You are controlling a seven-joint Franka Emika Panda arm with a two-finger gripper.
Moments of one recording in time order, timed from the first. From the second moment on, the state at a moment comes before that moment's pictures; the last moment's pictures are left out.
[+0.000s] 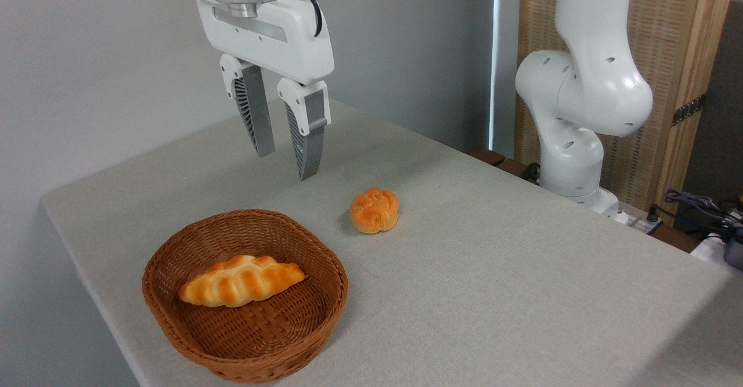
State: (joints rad) arm -0.11 -0.04 0.02 -1.64 -0.03 1.65 0.61
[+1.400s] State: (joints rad) arm -0.11 -0.06 -0.05 -1.87 -0.06 2.09 0.67
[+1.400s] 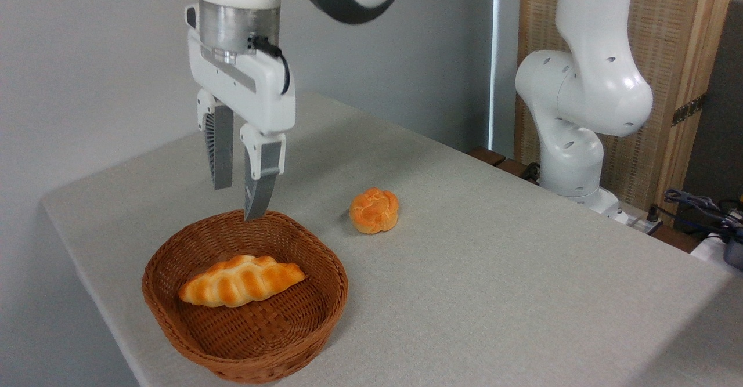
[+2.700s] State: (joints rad) arm -0.11 0.06 -0.08 -2.03 -0.06 2.30 1.12
